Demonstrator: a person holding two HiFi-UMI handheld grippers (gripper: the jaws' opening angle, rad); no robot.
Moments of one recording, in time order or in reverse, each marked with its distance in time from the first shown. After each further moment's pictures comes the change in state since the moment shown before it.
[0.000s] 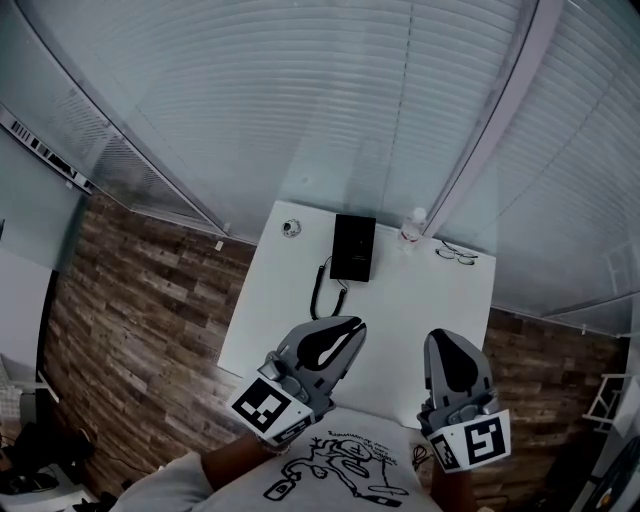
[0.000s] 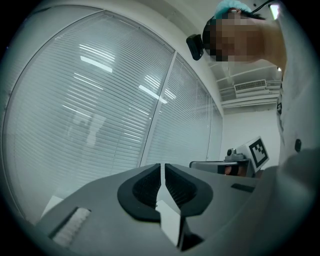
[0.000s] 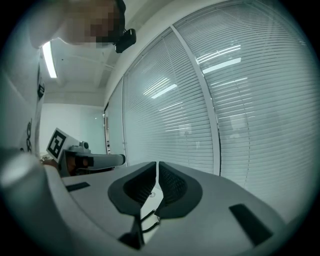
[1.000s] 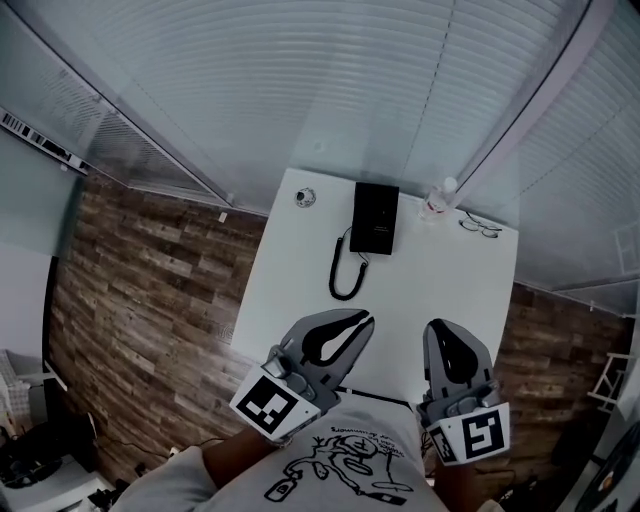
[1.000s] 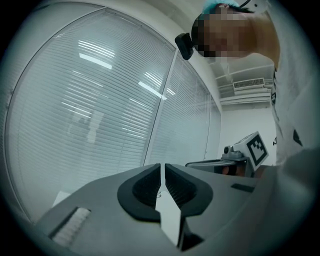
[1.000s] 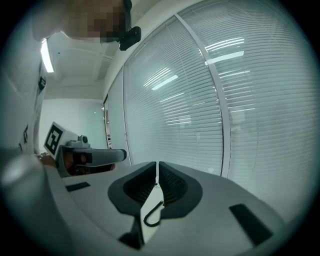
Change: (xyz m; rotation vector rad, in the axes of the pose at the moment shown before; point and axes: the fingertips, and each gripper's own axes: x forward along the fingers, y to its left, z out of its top) left arm -0.036 0.033 -0.026 -0.007 0.036 -0.012; right arm 0.033 0.050 -0.046 0.006 0.095 -0.003
